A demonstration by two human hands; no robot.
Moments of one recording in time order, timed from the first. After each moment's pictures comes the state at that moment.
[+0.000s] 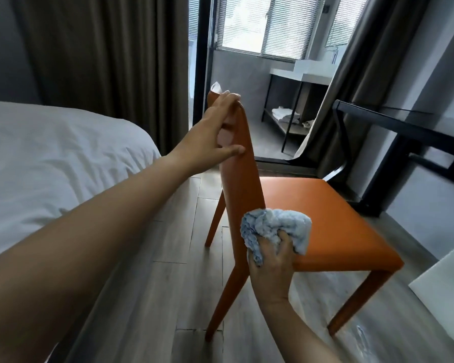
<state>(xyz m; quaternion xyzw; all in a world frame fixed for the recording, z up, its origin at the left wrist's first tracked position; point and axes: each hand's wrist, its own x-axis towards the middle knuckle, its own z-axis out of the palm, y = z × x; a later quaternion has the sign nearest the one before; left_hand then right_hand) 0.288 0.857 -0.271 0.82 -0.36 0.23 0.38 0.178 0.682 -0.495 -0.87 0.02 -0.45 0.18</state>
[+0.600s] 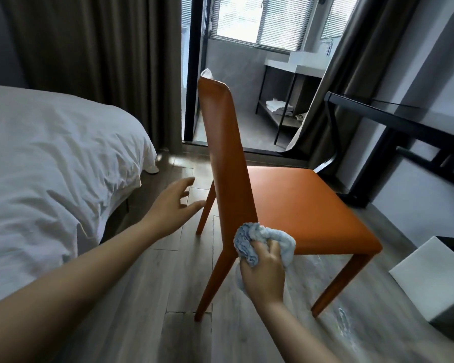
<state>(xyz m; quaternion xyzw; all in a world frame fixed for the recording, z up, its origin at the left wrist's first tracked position) 0.222 0.877 -0.401 0.87 -0.16 0.07 0.46 0.137 0.668 -0.510 -0.91 0.08 -0.30 0.28</state>
